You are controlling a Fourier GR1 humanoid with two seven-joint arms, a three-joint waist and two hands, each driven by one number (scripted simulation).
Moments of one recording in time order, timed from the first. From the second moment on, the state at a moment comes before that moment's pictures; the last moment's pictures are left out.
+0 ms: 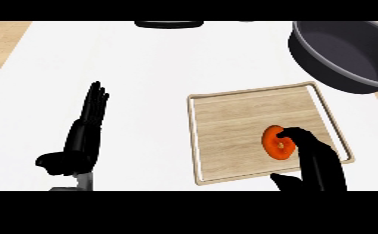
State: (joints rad) left arm 0.02 0.10 -0.11 -1.58 0.05 0.21 -0.15; right arm 0.23 -0.14 0.20 -1.76 1.12 -0.26 0.17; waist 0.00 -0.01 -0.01
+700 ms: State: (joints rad) left arm -0.08 0.07 -0.16 -1.57 0.04 0.17 -0.12; right arm -0.27 -0.12 -0.10 -1.44 1.14 -0.04 0.60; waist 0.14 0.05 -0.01
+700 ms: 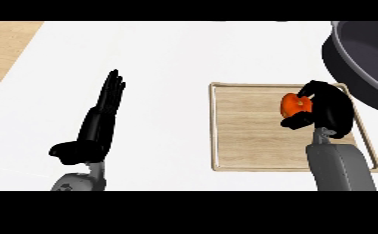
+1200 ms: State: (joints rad) left arm -0.13 0.06 -0.19 -1.55 0.03 0.15 -0.11; right arm -0.73 -0.25 -0.20 -1.12 1.34 -0.08 0.85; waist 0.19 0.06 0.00
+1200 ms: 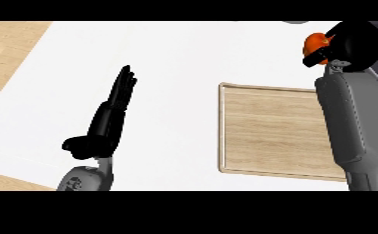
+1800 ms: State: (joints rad) left arm -0.13 0.06 -0.18 -1.54 0.03 0.16 -0.10; right arm -1.06 -0.33 -0.23 -0.73 1.58 -0.16 1.04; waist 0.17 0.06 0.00
